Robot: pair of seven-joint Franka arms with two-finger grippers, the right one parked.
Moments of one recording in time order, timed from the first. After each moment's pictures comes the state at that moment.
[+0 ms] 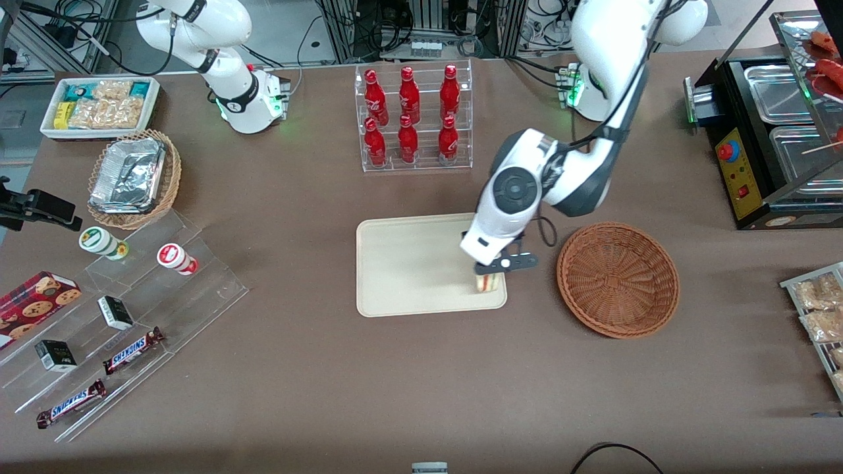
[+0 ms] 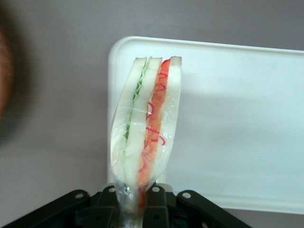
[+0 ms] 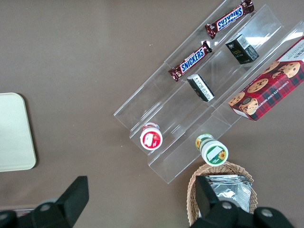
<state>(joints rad) -0.69 0.50 0.05 -1.68 -0.12 2.06 -0.73</state>
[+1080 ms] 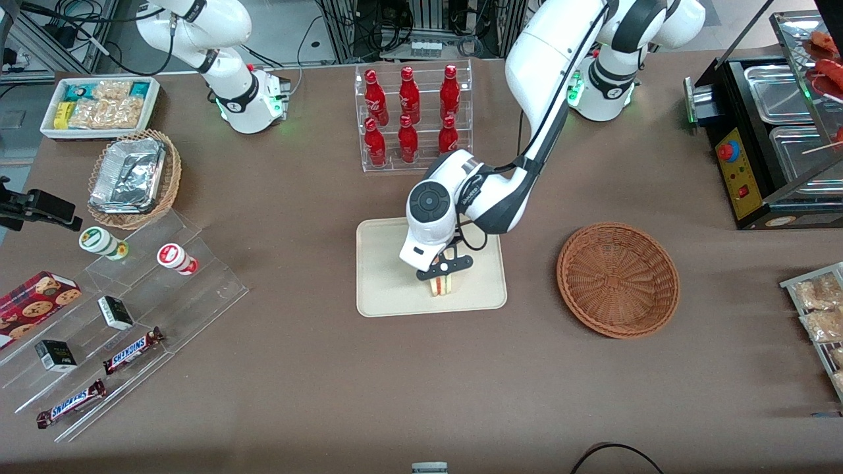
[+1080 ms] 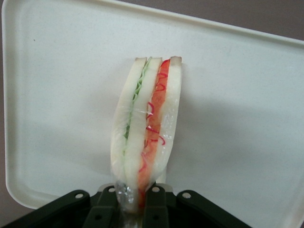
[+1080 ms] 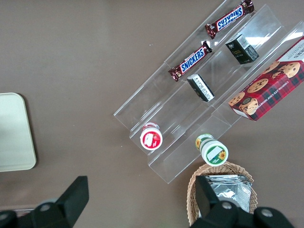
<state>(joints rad) -0.81 0.76 0.05 -1.42 -0.12 2.07 -0.98</state>
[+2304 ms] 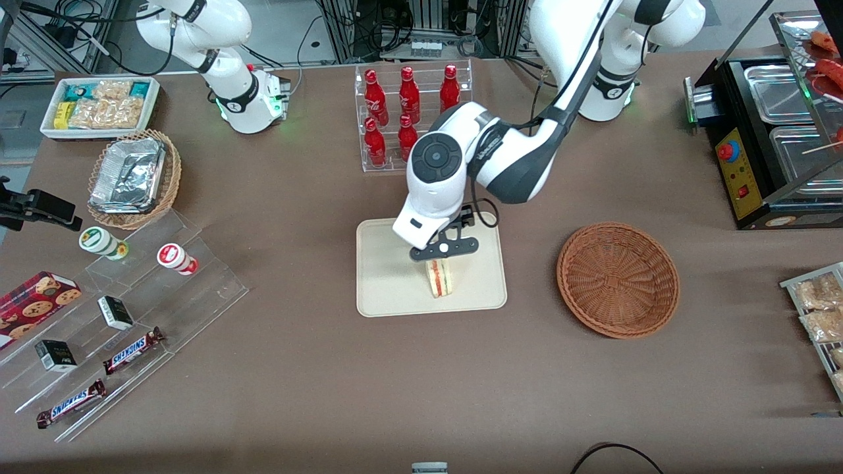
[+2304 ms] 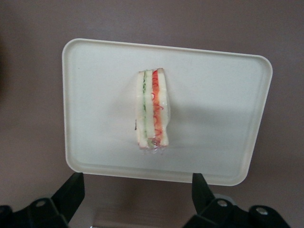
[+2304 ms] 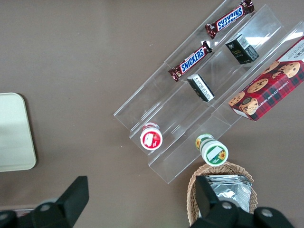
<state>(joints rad) -0.79 0.58 0.08 -1.32 -0.11 1.80 -0.85</state>
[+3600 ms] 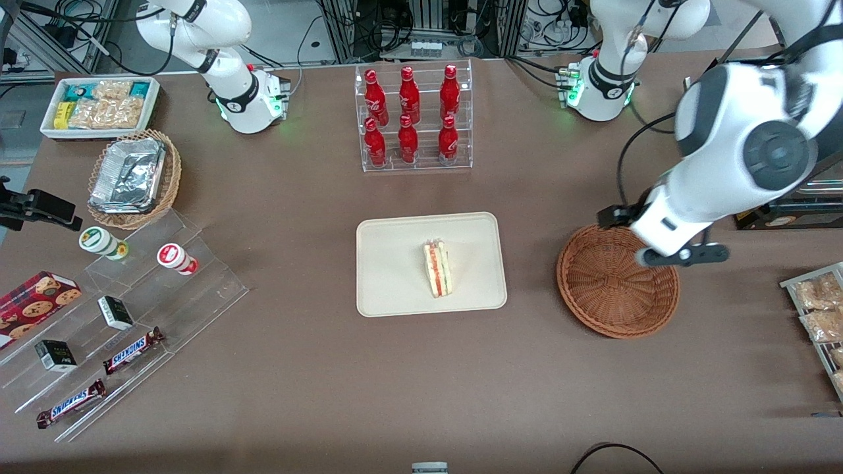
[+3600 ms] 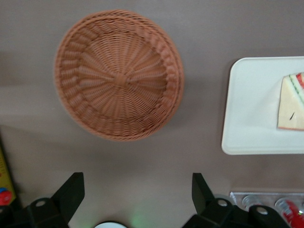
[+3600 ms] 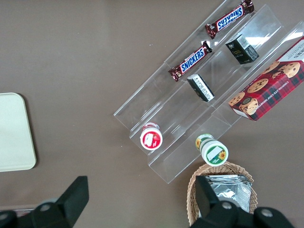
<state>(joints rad) -0.37 0.13 0.17 -1.64 -0.05 1.57 -0.21</state>
